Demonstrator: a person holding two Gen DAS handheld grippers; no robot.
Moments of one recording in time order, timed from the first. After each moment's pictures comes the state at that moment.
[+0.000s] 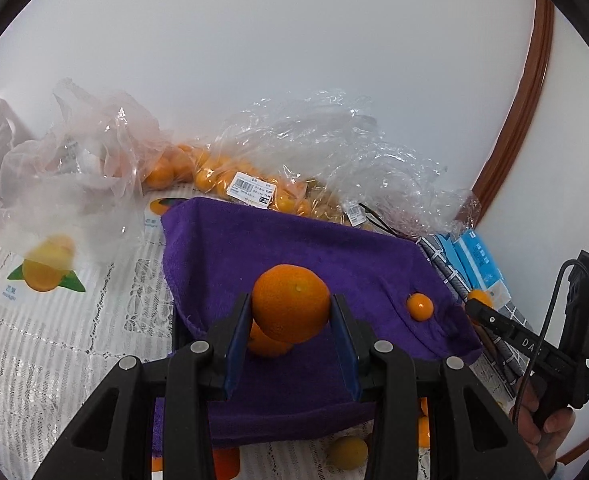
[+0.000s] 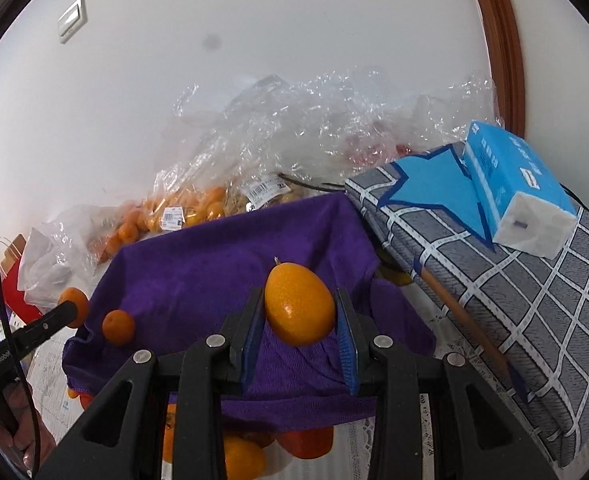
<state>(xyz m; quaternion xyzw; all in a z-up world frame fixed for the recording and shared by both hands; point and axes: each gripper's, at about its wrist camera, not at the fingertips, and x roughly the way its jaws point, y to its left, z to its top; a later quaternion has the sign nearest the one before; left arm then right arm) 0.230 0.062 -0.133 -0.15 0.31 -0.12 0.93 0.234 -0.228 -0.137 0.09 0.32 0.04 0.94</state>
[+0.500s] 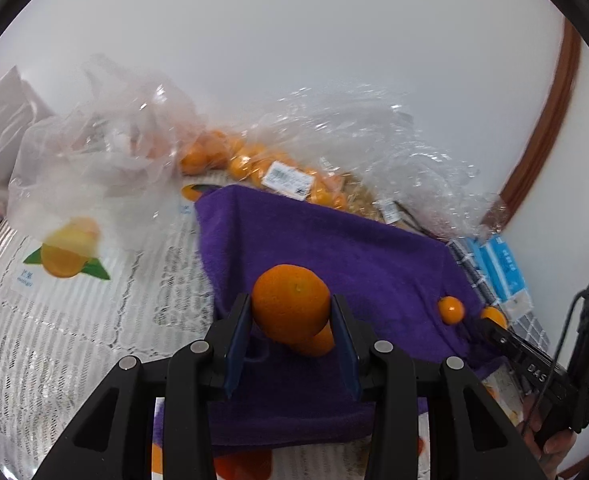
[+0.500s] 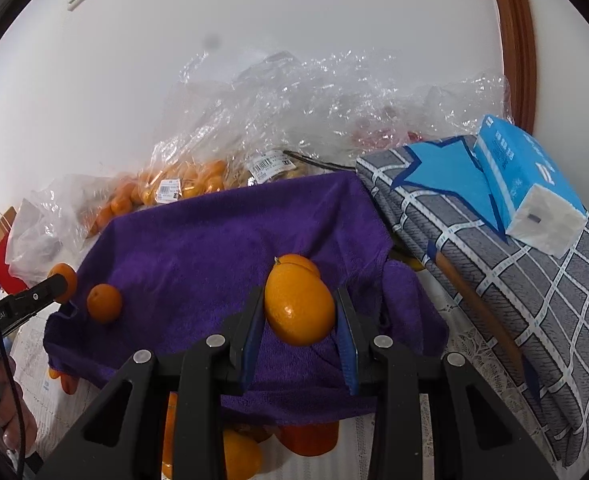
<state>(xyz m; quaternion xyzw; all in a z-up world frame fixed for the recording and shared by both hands) 0.241 0.079 -0.145 -0.16 0.34 -0.07 0.92 0.240 -0.213 -0.154 0.06 0.35 0.03 0.93</state>
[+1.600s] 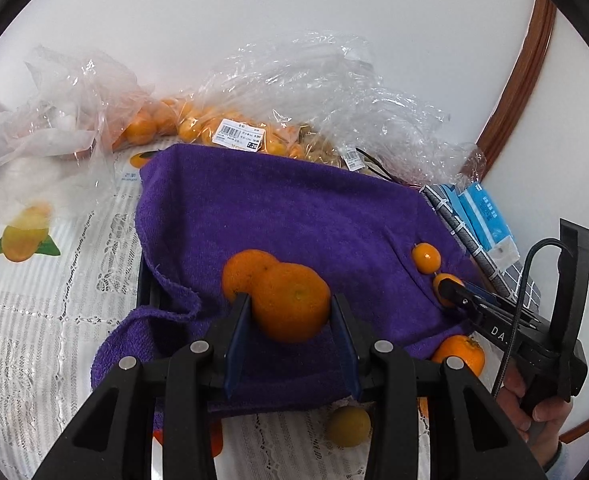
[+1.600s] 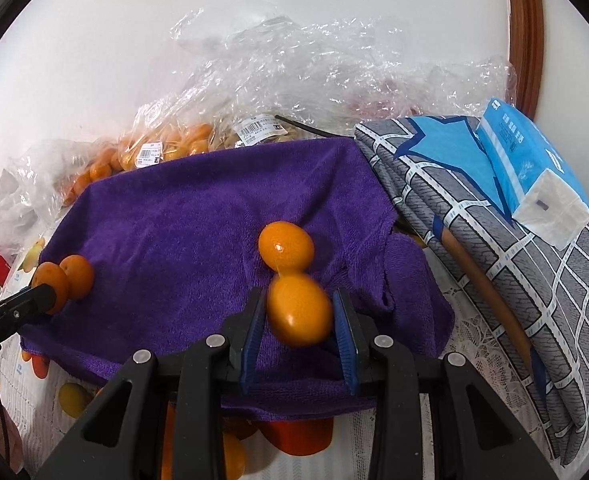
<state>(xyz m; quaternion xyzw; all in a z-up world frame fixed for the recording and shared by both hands) 0.237 0.041 -0.154 -0.12 0.39 -0.13 0.90 0.251 -0.202 -0.172 0.03 0.39 0.01 0.92</state>
